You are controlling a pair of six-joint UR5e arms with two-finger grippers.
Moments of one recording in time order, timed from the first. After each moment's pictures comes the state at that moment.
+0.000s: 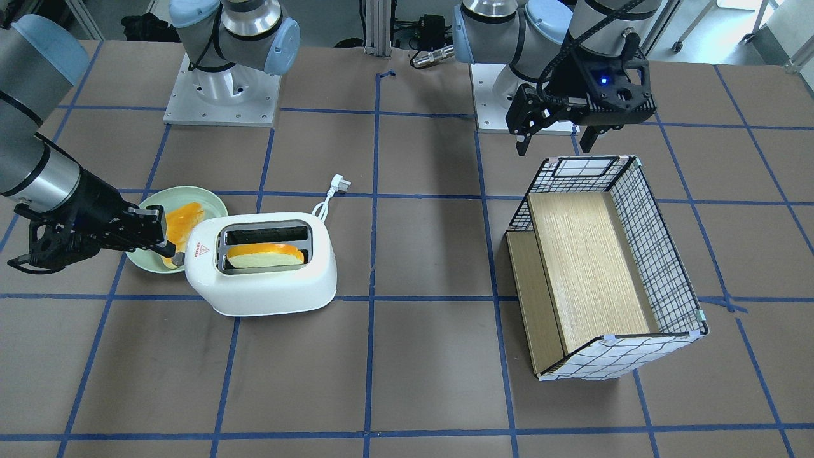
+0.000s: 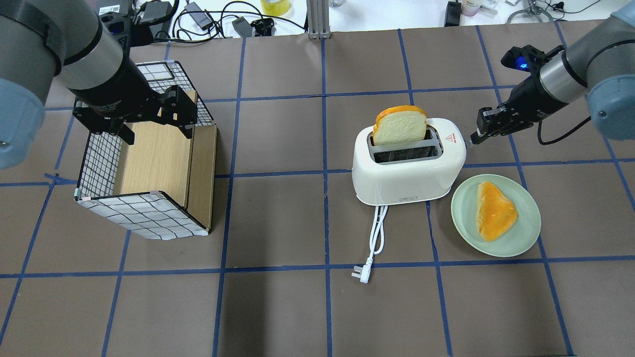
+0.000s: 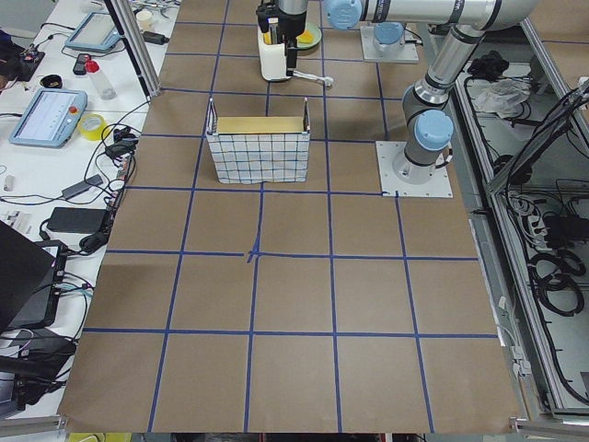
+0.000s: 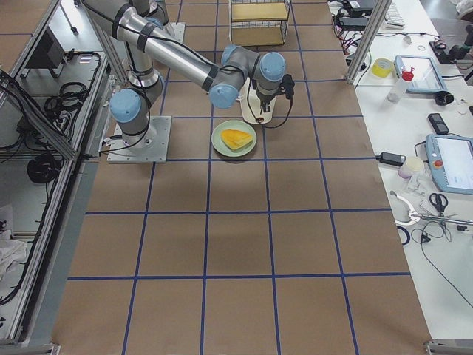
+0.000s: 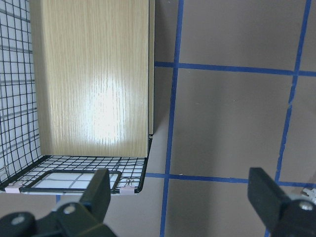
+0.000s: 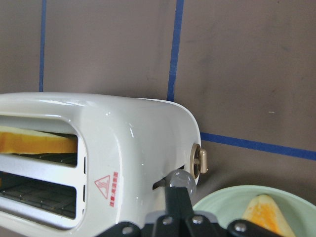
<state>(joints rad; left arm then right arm) -1.57 -1.47 -1.67 -1.51 1.59 -0.08 1.22 -1.42 1.84 -1.87 -1.18 -0.49</state>
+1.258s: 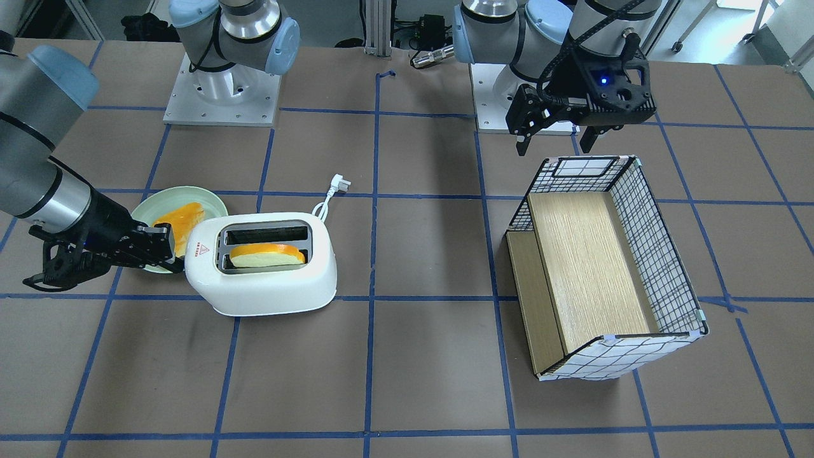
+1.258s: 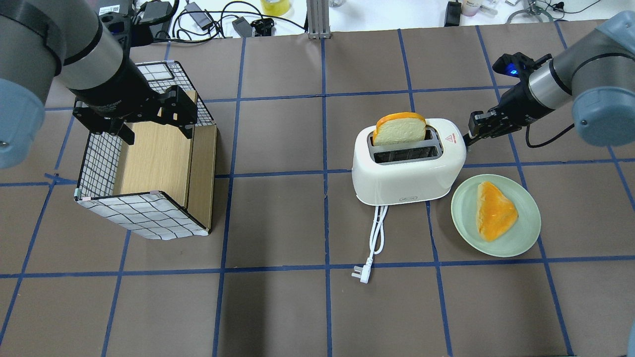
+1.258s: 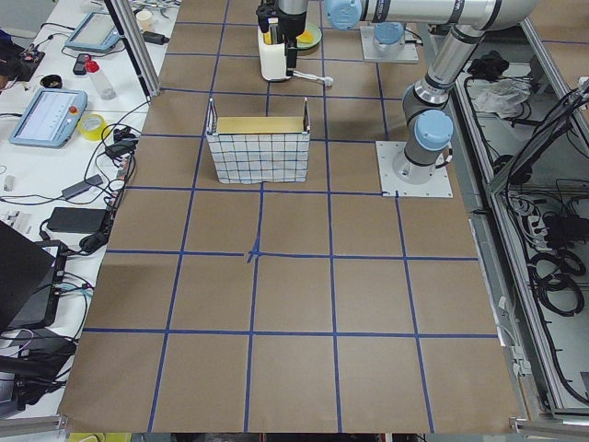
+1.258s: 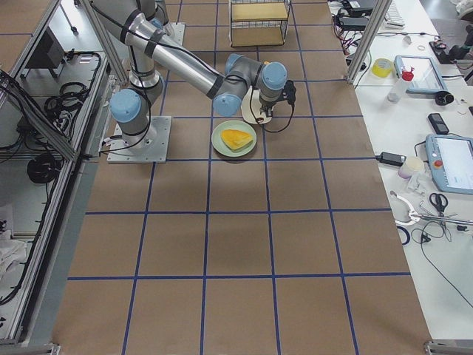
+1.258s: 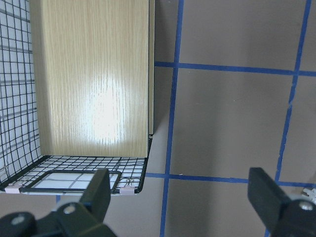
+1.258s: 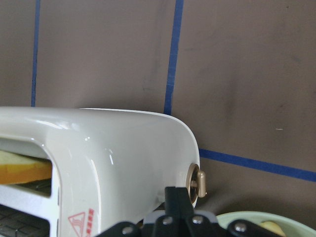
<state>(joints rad) -1.57 -1.47 -1.67 -1.51 1.59 -0.08 1.22 -1.36 1.86 -1.95 -1.16 -0.50</state>
